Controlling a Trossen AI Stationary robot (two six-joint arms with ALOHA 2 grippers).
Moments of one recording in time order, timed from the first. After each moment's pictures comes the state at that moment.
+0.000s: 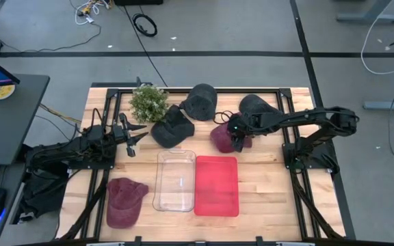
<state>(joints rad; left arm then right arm) 0.19 0.01 0.01 0.06 -0.13 0.17 -0.23 1.47 0.77 -0.46 0.15 0.11</state>
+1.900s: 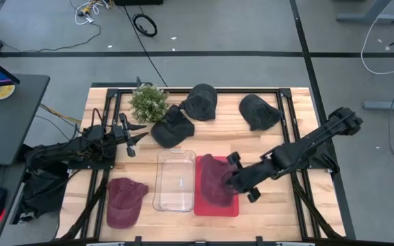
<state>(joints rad) 0.19 0.01 0.01 0.05 -0.13 0.17 0.49 1.44 1.14 -0.63 0.20 -0.20</state>
